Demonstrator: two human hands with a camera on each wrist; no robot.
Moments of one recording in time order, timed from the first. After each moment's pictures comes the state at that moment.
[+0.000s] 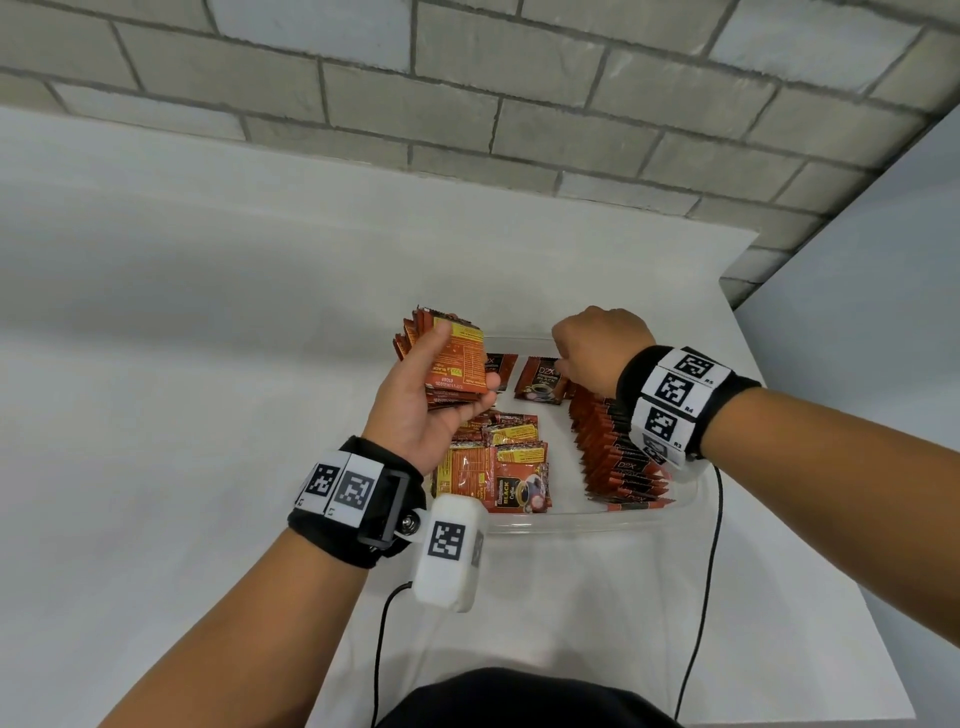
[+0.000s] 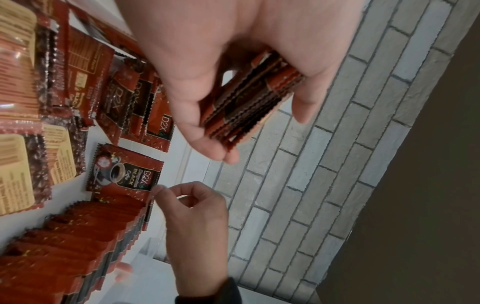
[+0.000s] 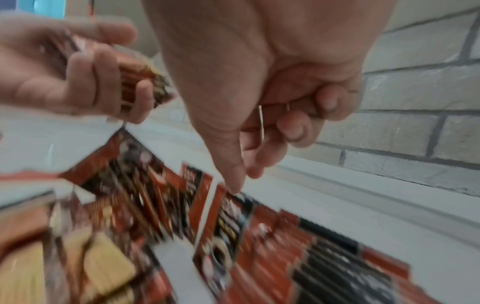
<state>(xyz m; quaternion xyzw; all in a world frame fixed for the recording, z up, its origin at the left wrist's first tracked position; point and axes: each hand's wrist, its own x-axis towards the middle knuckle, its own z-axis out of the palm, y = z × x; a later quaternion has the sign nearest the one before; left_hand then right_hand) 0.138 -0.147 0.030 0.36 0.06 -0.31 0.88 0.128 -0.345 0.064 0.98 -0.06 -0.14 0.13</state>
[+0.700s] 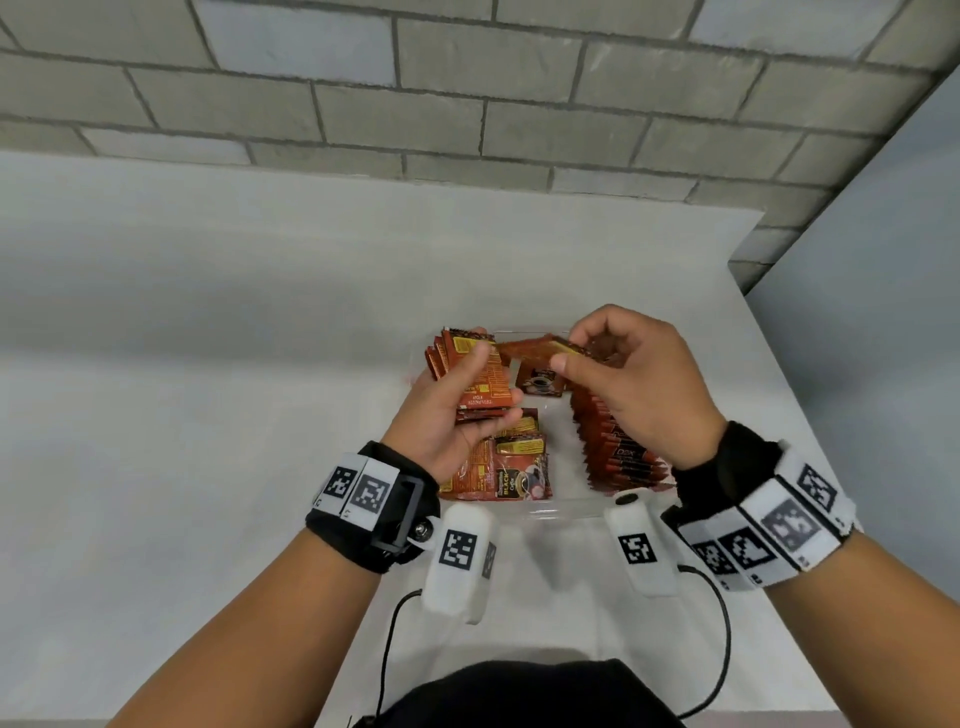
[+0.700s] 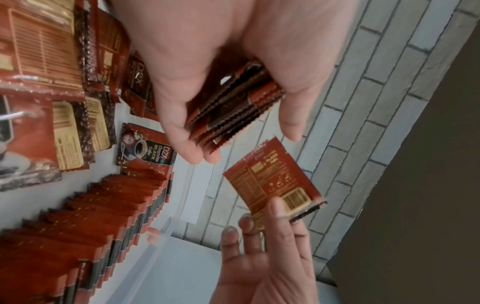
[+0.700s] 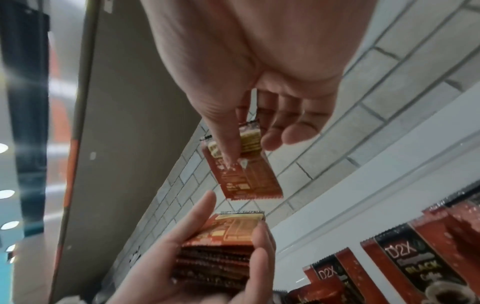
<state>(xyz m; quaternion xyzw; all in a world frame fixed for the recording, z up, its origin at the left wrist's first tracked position) 0.115 -0.160 0.035 0.44 0.00 -0.36 0.82 0.042 -0.321 0.088 0.85 -0.10 0.16 -0.50</state>
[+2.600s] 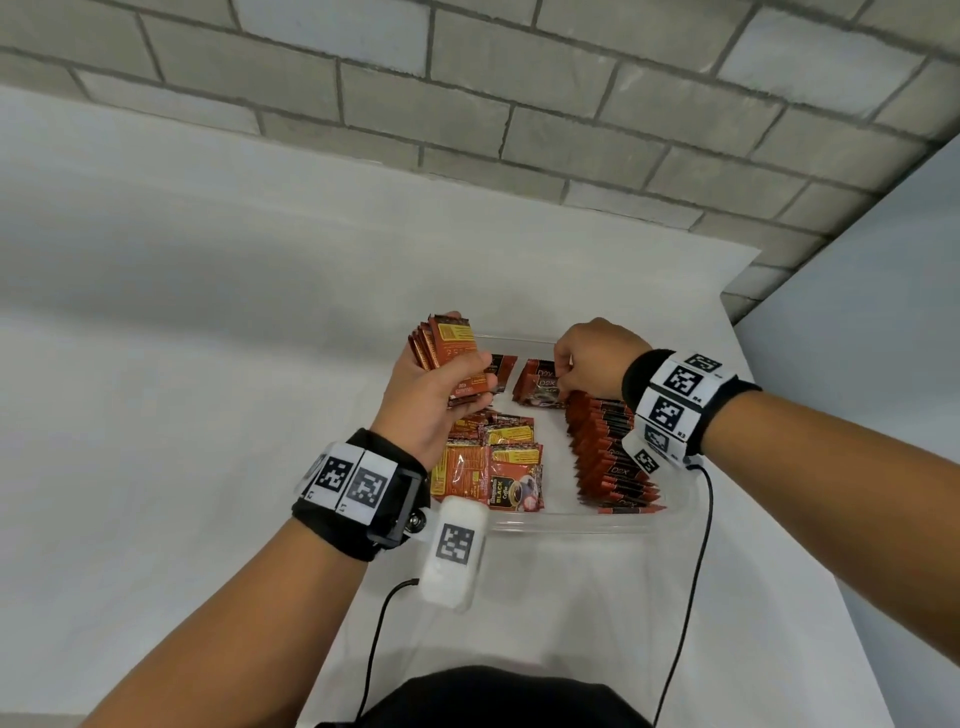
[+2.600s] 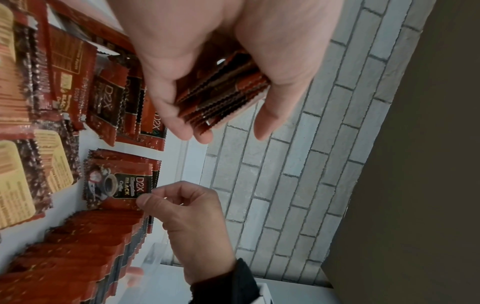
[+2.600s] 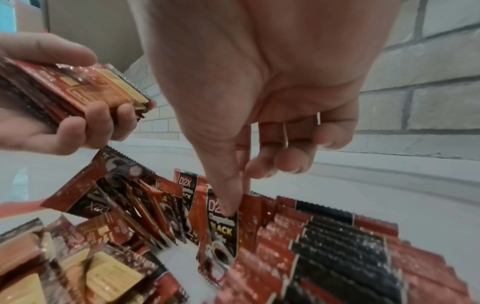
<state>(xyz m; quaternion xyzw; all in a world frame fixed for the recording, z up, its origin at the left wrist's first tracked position) 0.133 -0.153 0.026 0.48 0.00 -0.26 0.84 0.130 -0.355 0.060 0.97 -0.09 -0.21 -0.02</state>
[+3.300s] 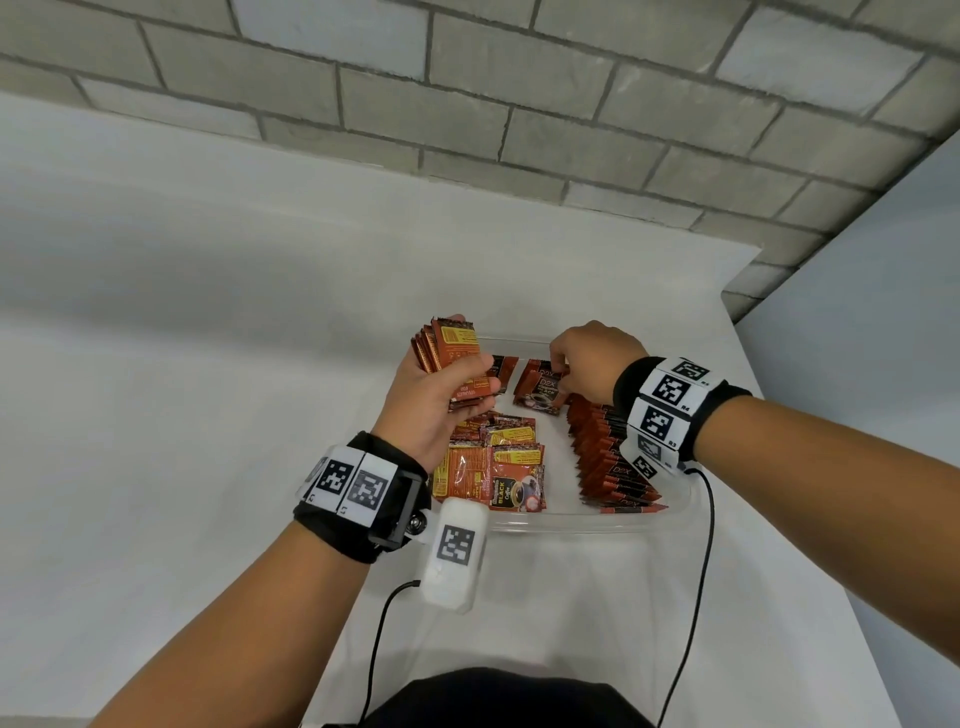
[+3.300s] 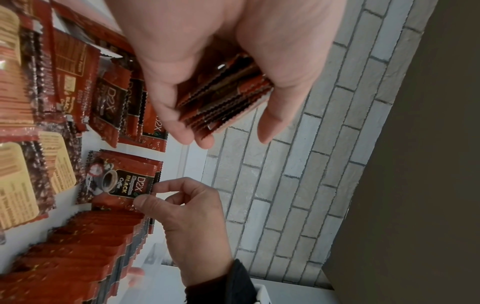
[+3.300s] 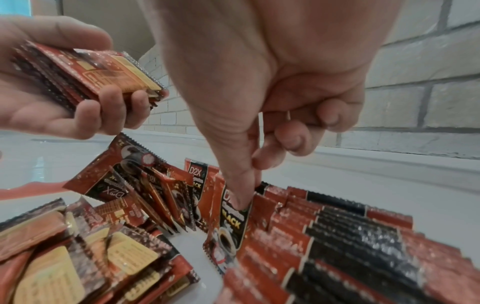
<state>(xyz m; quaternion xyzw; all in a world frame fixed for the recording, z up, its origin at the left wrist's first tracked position) 0.132 -0.152 0.028 0.48 0.00 -0.27 0.84 0.126 -0.349 0.057 0.98 -0.08 -0.18 0.02</state>
